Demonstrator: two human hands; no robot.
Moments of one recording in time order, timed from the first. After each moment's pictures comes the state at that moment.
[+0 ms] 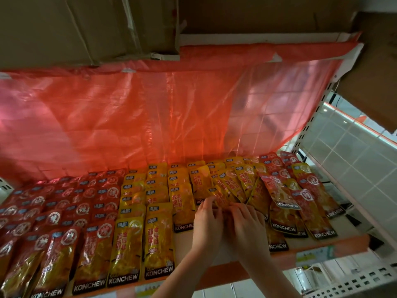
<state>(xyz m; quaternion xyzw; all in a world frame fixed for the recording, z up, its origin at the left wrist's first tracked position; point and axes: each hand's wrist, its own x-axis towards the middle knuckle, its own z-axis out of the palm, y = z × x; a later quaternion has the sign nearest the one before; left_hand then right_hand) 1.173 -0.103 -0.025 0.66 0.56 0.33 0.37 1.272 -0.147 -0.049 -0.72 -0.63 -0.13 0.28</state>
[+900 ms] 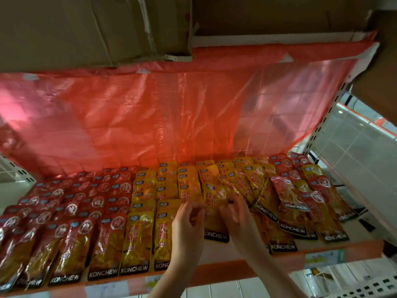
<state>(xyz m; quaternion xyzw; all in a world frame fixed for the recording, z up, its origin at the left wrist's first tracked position) 1.110 -0.131 0.009 0.63 0.53 0.46 0.32 1.241 -0.147 -0.011 -0.59 -0.51 0.37 0.51</state>
